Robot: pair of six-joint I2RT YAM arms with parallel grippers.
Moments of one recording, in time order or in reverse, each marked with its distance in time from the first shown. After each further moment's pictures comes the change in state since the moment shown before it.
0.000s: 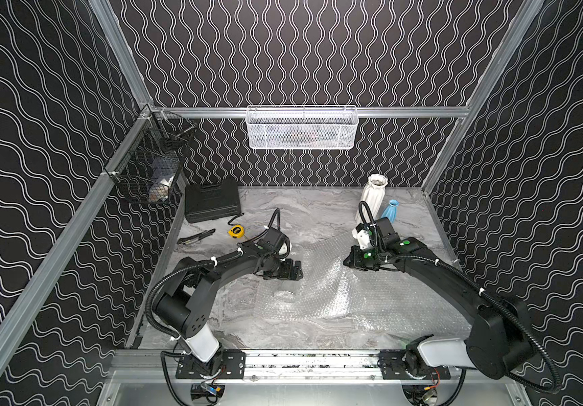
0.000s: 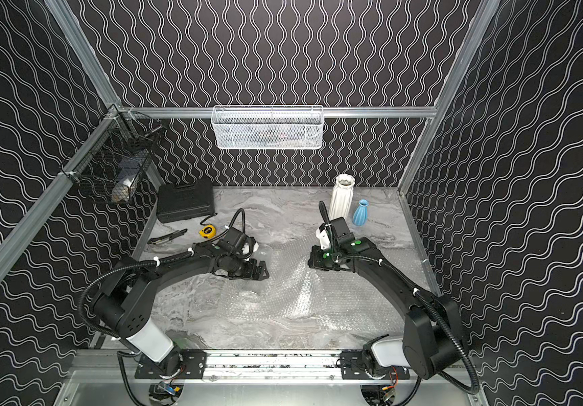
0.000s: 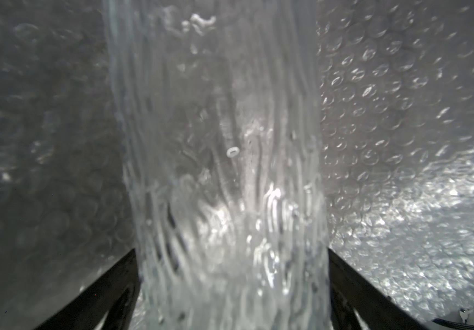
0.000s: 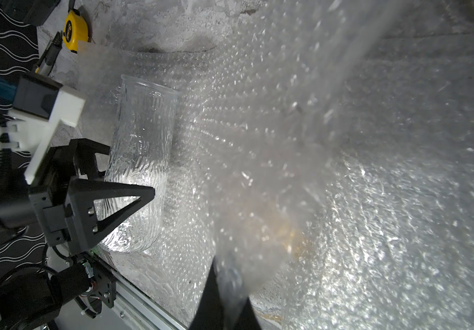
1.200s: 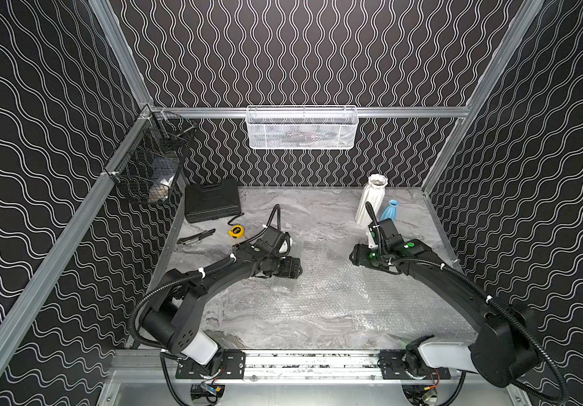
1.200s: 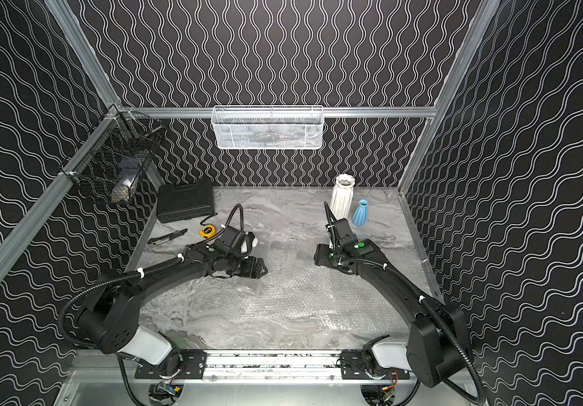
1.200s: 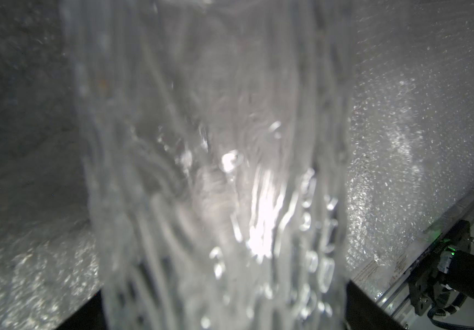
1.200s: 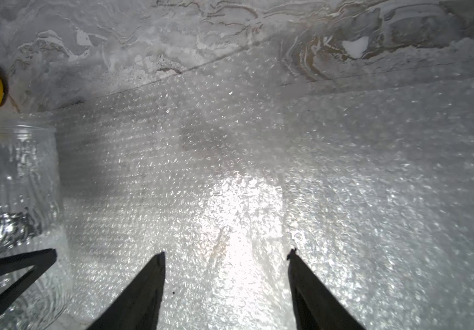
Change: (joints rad) left arm -0.032 -0.136 -0.011 0.001 -0.076 0.005; right arm 0.000 -0.050 -0.007 -0.037 0.327 0.064
